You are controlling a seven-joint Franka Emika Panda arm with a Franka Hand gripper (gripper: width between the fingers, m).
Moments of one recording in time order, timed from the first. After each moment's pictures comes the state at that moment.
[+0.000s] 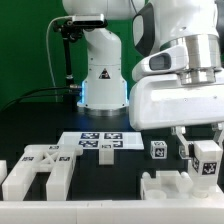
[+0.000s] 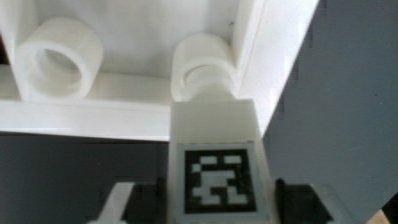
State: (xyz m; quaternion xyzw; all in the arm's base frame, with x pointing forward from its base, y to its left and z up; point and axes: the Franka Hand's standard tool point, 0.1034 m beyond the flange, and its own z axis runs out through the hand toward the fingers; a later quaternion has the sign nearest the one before) arm 0.642 0.122 0.087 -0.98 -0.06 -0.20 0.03
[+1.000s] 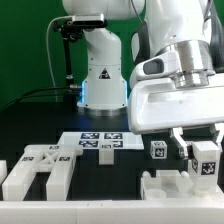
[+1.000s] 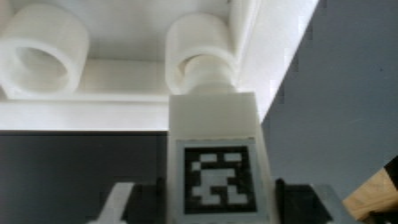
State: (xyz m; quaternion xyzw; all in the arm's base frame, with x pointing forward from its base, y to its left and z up) arm 0.638 0.121 0.086 -0.96 -0.03 -0.28 0.04
